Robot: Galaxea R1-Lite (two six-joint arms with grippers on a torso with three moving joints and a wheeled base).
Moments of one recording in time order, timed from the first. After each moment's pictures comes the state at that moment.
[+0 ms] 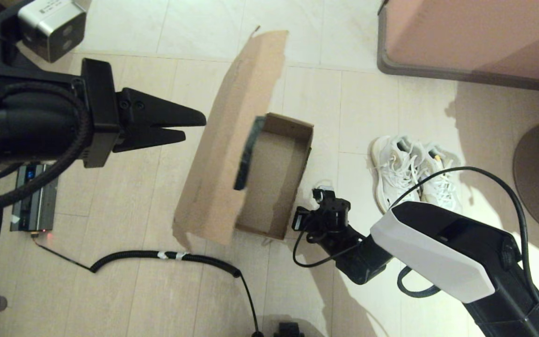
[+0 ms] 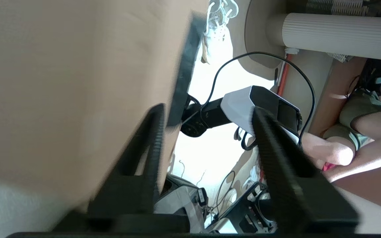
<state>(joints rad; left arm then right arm) -0.46 1.34 -1.35 0.23 -0.32 -0.47 0.52 2.59 -1.37 -1.07 -0.17 0.35</state>
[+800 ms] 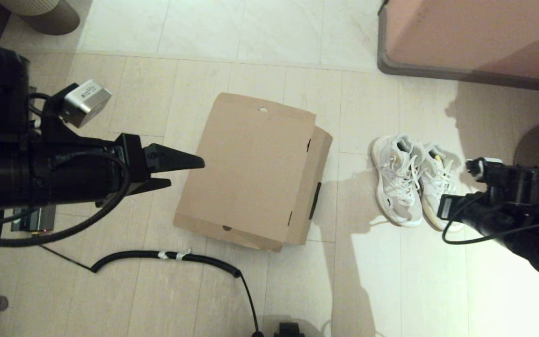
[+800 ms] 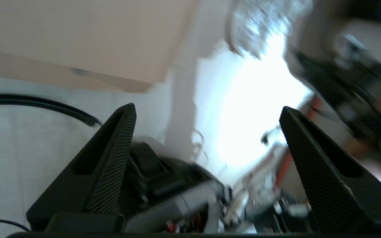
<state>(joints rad) -0.30 1.40 -1.15 0.13 -0.30 -0.48 -0.02 1.83 -0.69 -0.81 -0.16 0.11</state>
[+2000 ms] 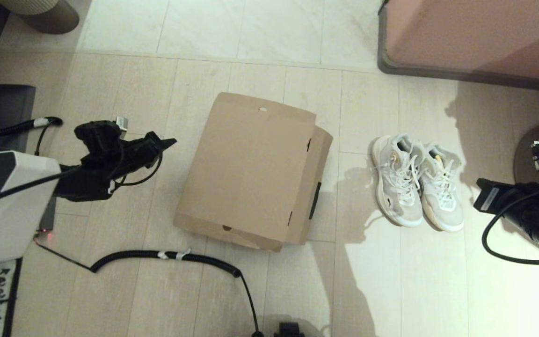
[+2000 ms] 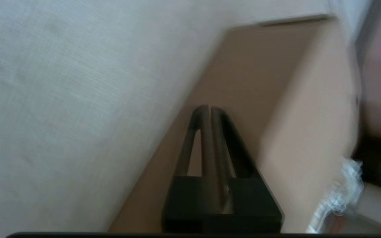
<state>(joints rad) 0.10 2.45 -1.84 -0.64 -0.50 -0.70 -0.05 1.57 -0.49 -0.99 -0.09 0.16</state>
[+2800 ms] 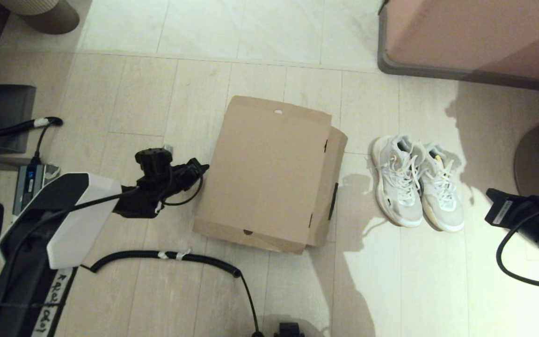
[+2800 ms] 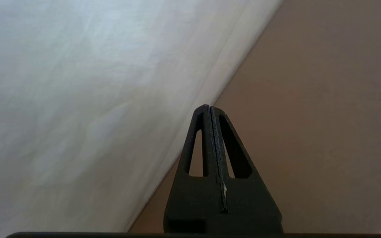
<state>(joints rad) -0.06 2.60 -1.86 -0.64 -0.36 -0.70 -0.05 1.49 -0.40 -0.99 -0.09 0.16</state>
